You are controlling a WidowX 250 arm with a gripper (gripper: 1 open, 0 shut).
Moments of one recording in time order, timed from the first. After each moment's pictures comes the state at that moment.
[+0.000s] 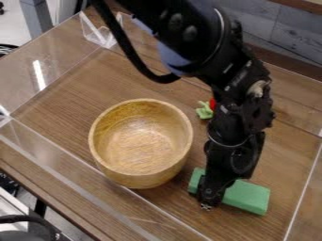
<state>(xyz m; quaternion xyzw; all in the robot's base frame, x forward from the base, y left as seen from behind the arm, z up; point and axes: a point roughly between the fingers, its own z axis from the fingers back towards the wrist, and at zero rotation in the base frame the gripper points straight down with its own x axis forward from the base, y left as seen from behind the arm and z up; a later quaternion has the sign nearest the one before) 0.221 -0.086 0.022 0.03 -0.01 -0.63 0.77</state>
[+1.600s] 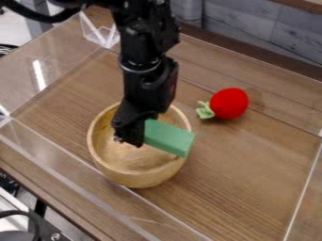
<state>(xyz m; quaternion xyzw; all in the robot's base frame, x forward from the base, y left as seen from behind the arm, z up) 0.213 0.014 0.075 0.05 0.01 -0.65 0.76</state>
